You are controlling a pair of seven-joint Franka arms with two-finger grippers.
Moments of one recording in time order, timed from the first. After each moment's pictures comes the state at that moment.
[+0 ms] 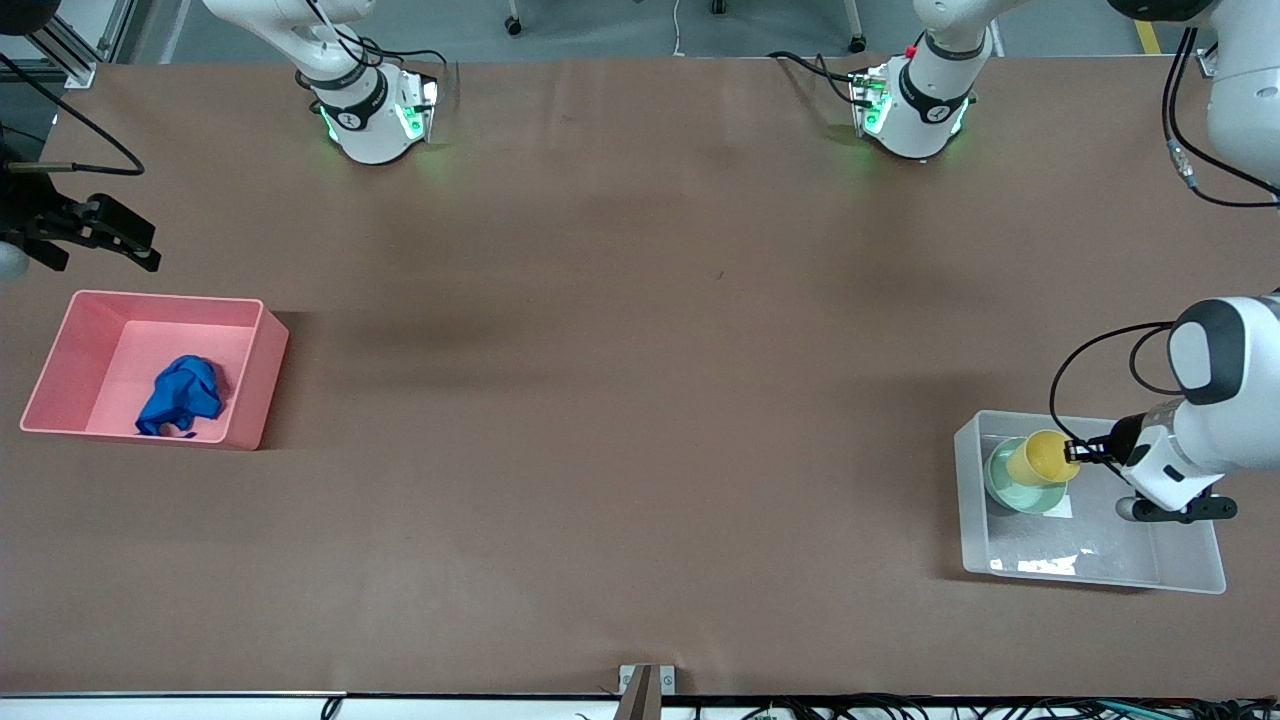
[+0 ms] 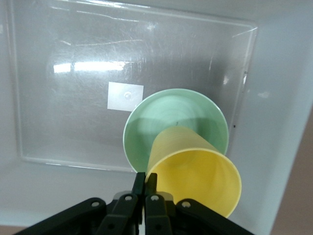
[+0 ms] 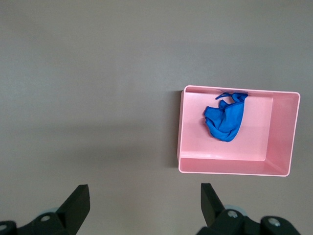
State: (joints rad) left arm 0.44 0.69 -0.38 -1.48 0.24 2.03 -0.03; right arm 0.01 -0.06 -0.03 -1.63 -0.04 1.59 -0.01
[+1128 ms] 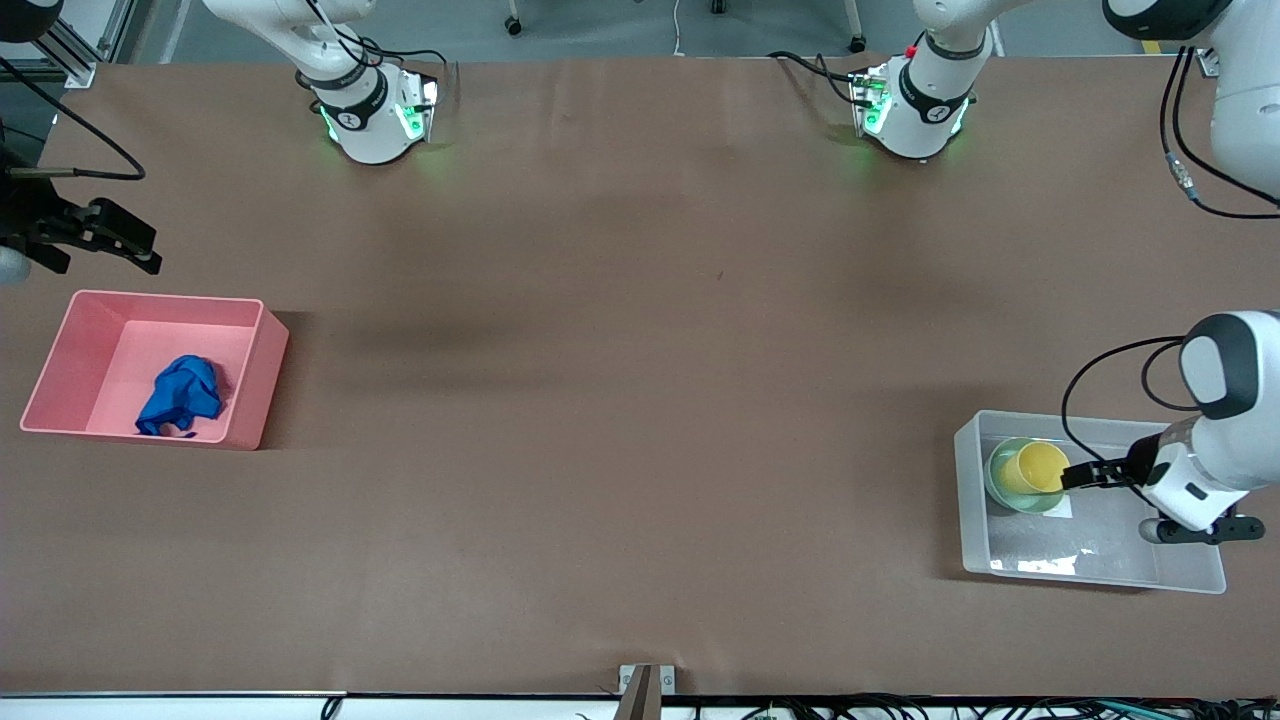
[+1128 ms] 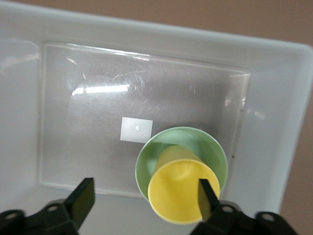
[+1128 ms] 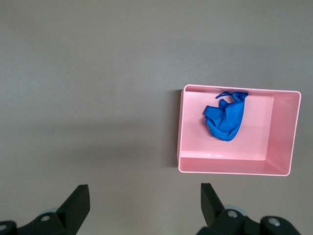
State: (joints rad) left arm 0.44 0.68 -0.40 -1.40 0.25 2.05 -0.03; right arm 0.01 -0.05 -0.03 -1.63 -0.04 1.59 -0.01
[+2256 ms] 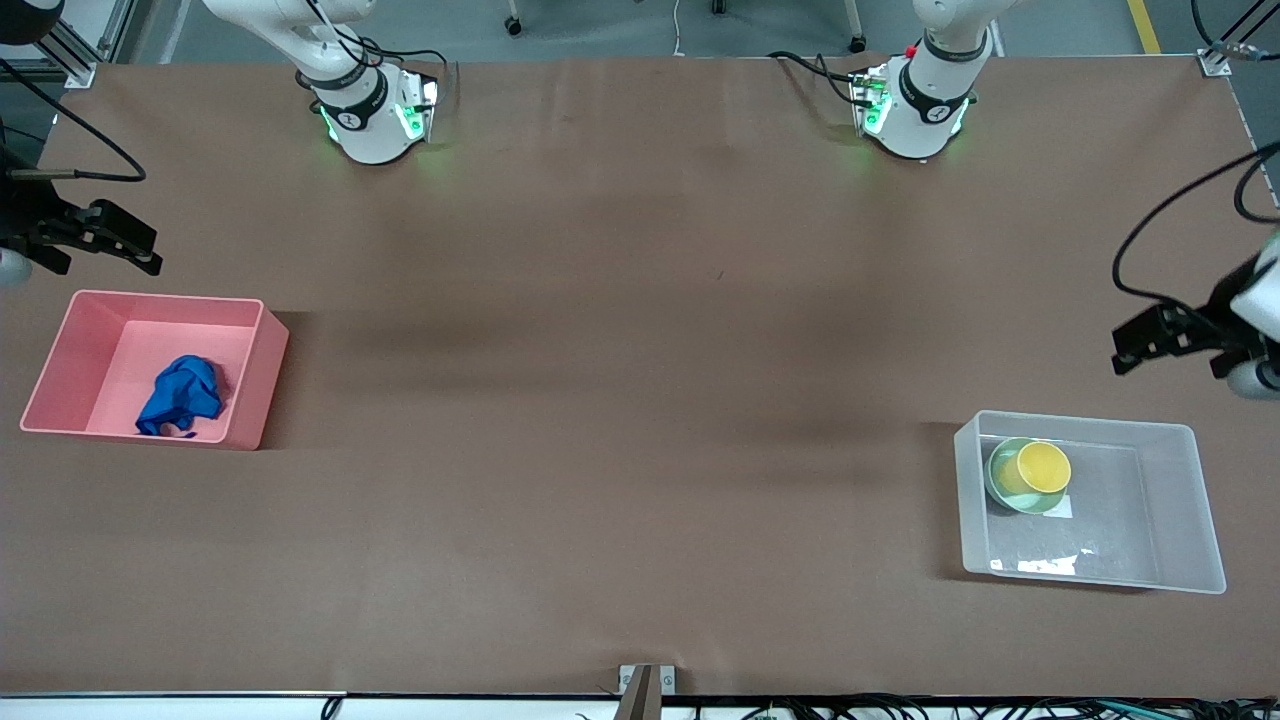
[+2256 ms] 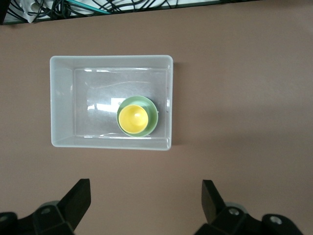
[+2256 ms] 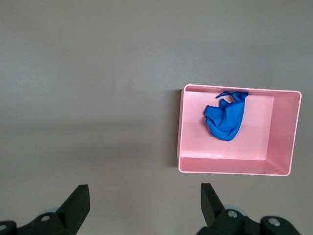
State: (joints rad) left arm 0.41 0.20 -0.54 -1.39 0.16 1.67 -0.04; right arm 0.01 -0.05 -0.03 -1.63 -0.04 1.59 -0.01
